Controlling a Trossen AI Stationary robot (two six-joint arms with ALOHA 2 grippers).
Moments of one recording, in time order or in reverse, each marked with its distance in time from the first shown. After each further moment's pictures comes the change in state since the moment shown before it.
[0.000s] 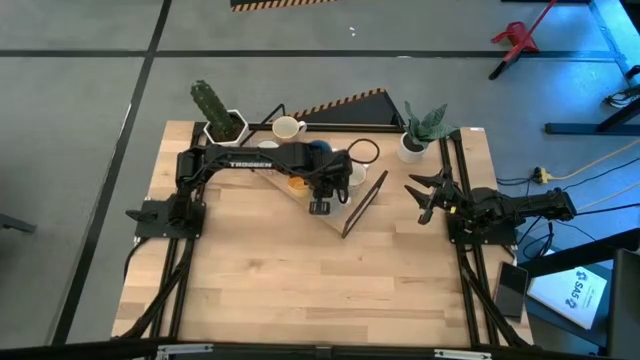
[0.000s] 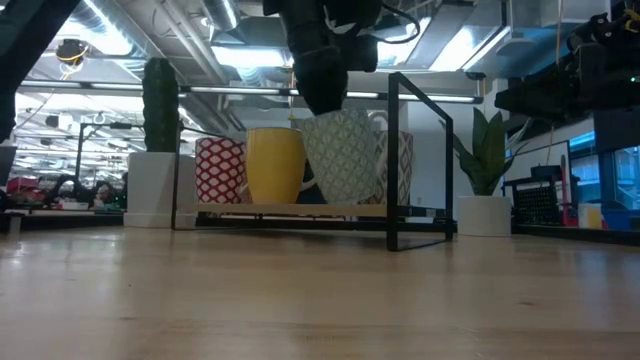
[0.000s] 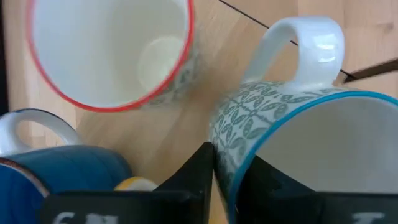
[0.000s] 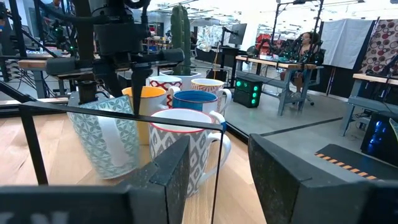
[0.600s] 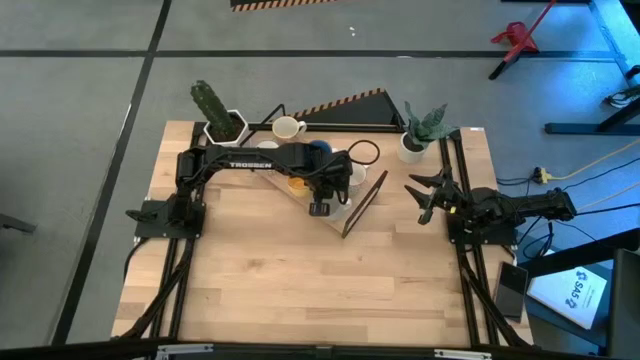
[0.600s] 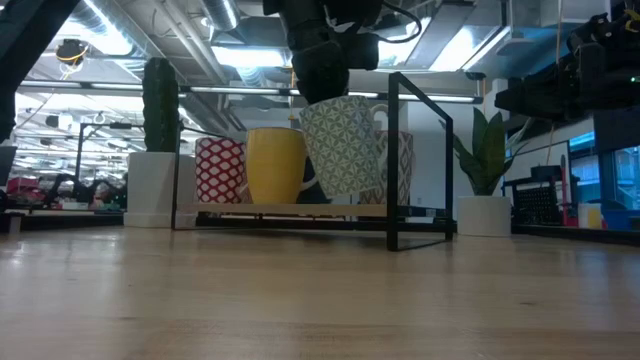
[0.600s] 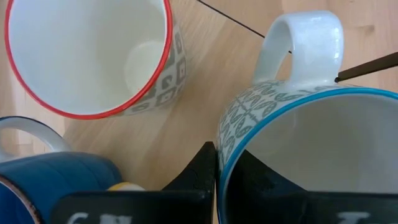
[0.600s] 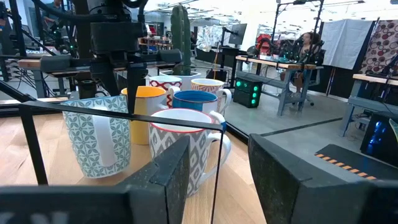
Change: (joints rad) left arm -0.001 0.001 0.000 0.000 0.030 0.006; right arm 0.000 0.000 0.000 0.000 0.000 -0.003
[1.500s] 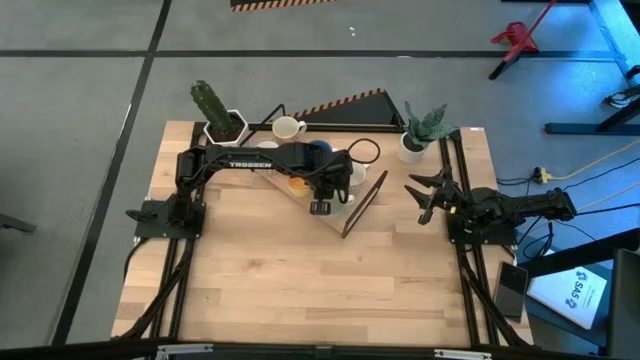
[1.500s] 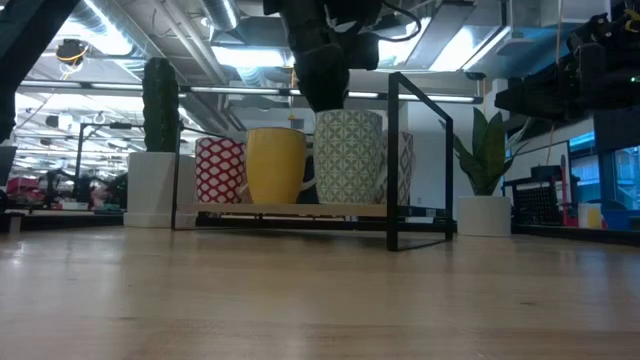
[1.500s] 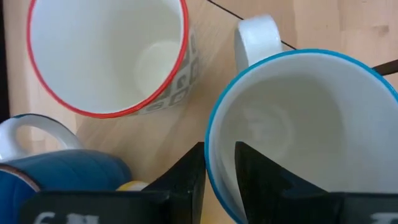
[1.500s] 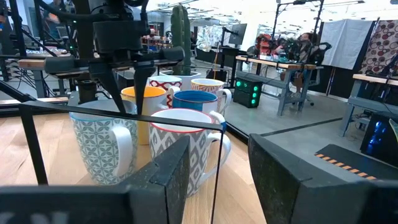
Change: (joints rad) left arm -0.002 0.000 0.000 0.005 -0.027 0.000; right arm 0.000 0.000 0.000 0.000 0.000 0.000
